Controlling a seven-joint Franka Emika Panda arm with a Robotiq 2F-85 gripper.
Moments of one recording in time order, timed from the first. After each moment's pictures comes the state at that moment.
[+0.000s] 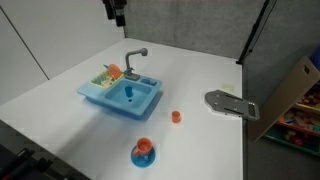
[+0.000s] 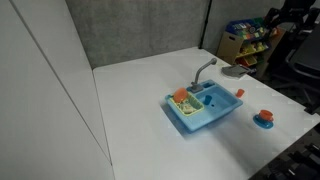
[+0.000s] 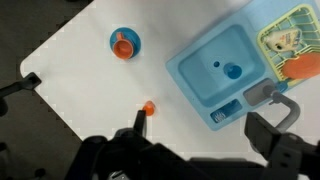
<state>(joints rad) -0.13 -0.07 -0.05 -2.03 -0.06 1.94 0.50</state>
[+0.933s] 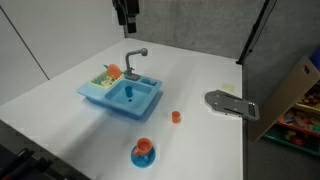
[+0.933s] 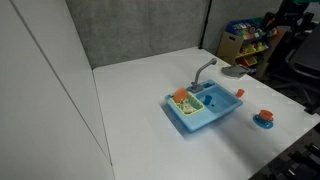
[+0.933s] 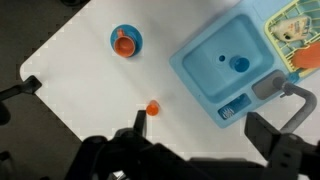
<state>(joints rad) -0.13 0.01 -0.09 -1.97 -0.04 1.94 0.50</state>
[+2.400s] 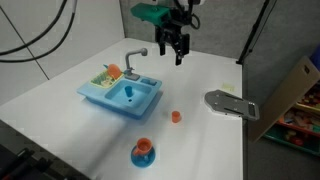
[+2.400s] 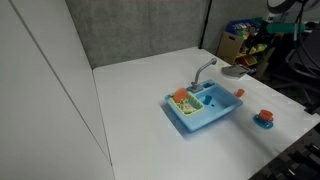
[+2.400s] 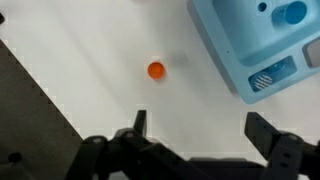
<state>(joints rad) -0.20 0.44 -0.17 -1.71 0.03 2.14 0.21</state>
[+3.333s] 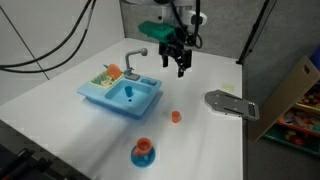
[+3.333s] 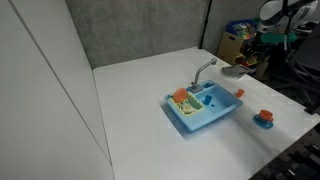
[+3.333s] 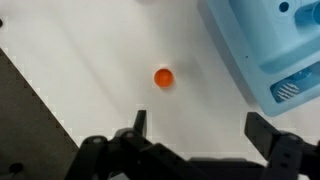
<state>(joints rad) -0.21 0.55 -0.18 -1.65 0.03 2.14 0.20</state>
